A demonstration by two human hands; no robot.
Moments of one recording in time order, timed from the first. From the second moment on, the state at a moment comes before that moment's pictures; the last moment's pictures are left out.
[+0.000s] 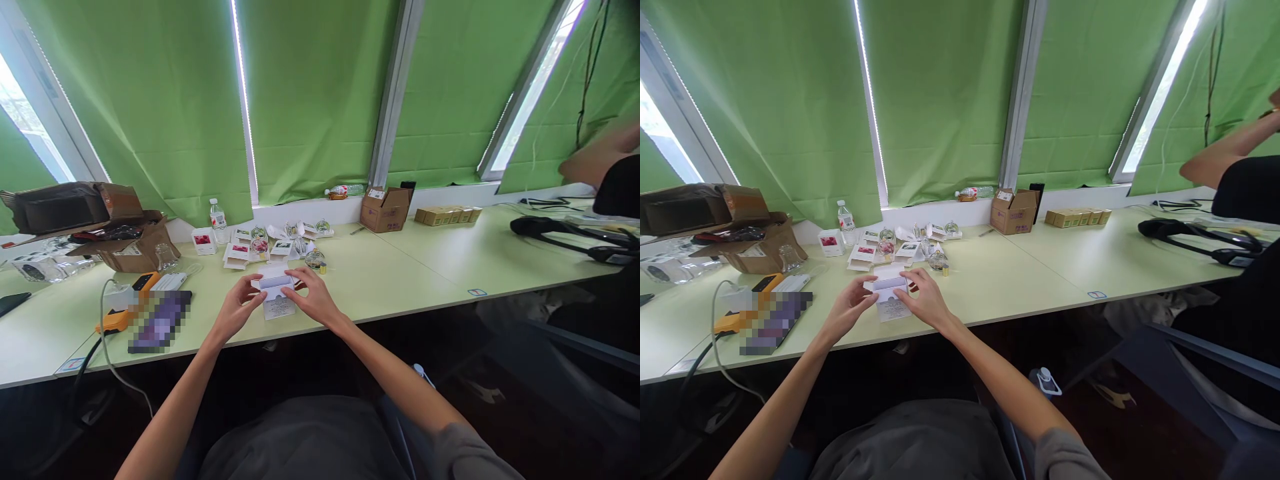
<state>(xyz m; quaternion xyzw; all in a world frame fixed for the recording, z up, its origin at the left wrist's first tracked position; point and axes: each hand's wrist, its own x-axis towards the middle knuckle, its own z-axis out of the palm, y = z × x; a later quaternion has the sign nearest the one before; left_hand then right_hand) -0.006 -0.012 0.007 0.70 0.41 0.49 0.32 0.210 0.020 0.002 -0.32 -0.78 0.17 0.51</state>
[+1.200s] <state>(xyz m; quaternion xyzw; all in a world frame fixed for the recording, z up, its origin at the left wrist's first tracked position) -0.011 -0.003 -0.003 0.73 0.41 0.47 0.28 0.210 0.017 0.005 -0.34 -0.78 0.20 0.49</state>
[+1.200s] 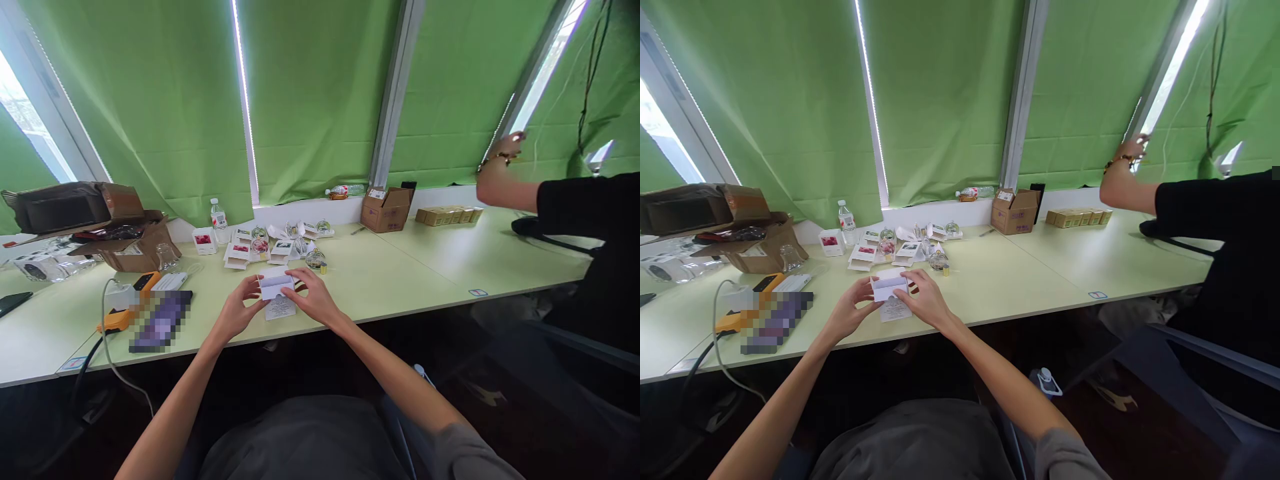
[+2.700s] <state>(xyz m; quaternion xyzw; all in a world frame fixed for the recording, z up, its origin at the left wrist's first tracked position) -0.041 0.011 -0.009 0.71 0.48 0.41 0.32 0.207 0.030 -0.015 -0.37 -0.82 0.21 0.39</state>
